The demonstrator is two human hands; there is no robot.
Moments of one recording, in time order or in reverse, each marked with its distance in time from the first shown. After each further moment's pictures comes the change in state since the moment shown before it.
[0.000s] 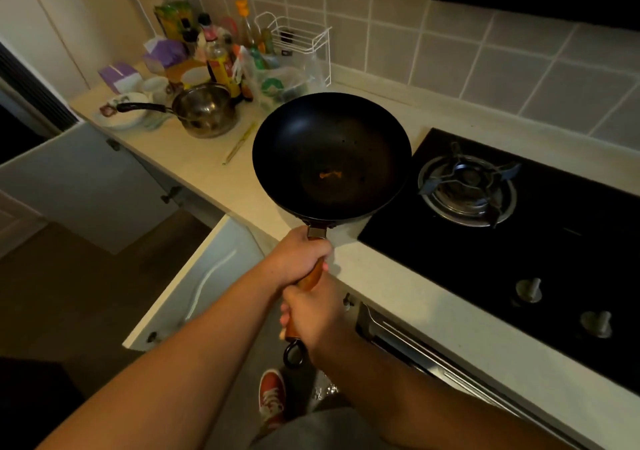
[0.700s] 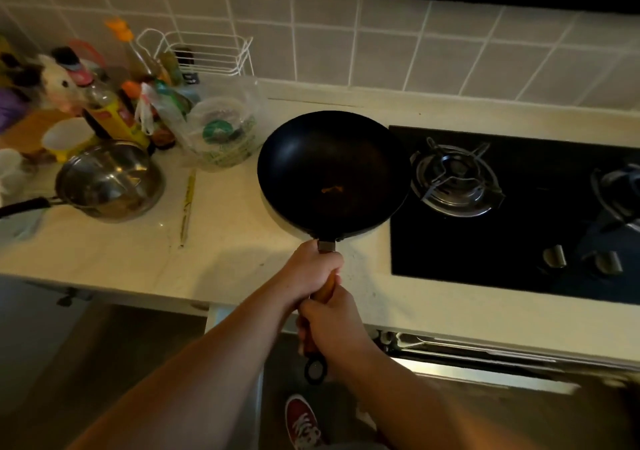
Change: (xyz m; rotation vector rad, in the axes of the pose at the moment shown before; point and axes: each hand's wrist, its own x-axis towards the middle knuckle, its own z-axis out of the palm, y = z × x) left_hand 0.158 -0.023 -0.092 0.075 -0.452 0.052; right_hand 0.128 -0.066 0.102 0.238 0.329 0.058
